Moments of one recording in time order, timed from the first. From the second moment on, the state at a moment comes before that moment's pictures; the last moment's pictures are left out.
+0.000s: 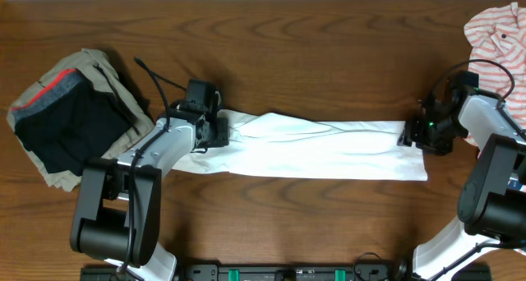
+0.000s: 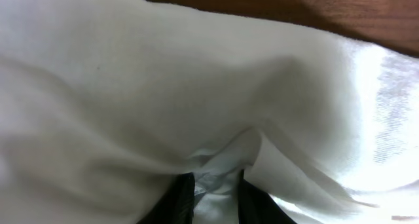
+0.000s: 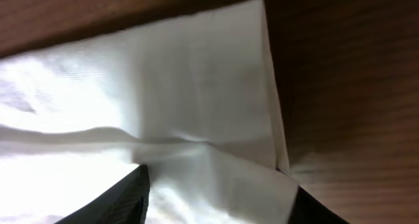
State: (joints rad) left arm -0.22 1.76 0.93 -0.44 0.09 -0.25; right arm -0.28 1.89 1.15 -0.85 -0.19 -0.01
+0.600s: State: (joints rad) left arm -0.22 1.76 0.94 -0.45 0.09 -0.25; right arm -0.30 1.89 1.14 -0.83 -0.18 0.00
